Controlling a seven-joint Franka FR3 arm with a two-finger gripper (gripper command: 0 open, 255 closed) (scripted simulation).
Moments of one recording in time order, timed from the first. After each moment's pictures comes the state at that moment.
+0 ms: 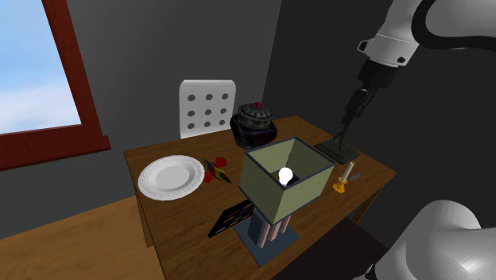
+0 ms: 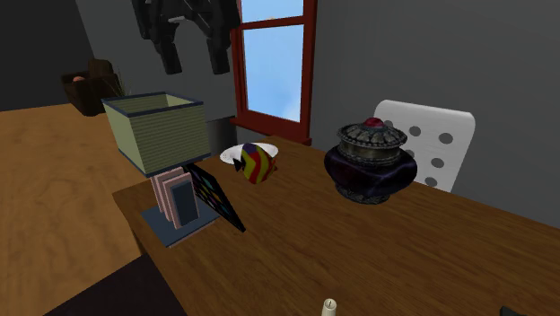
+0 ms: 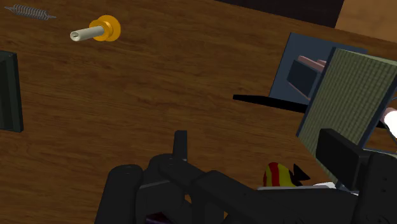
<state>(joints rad) 0.01 -0.83 -0.06 -2.27 -0.08 1.53 -0.17</state>
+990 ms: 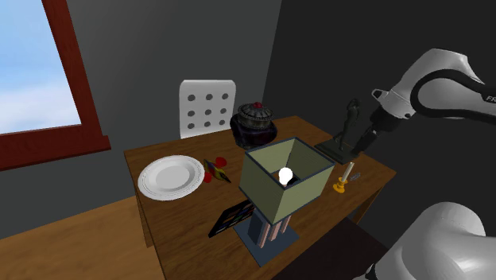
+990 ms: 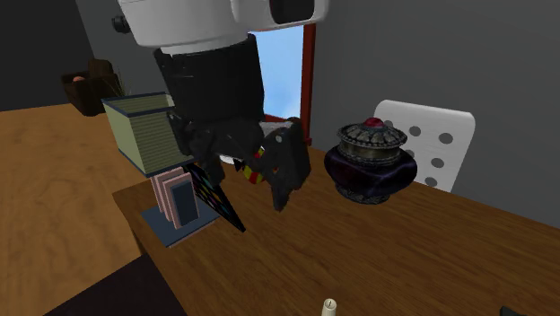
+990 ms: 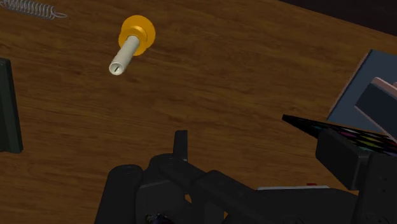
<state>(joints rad) -0.08 -1.04 -0.40 -2.68 -0.24 1.88 -0.45</state>
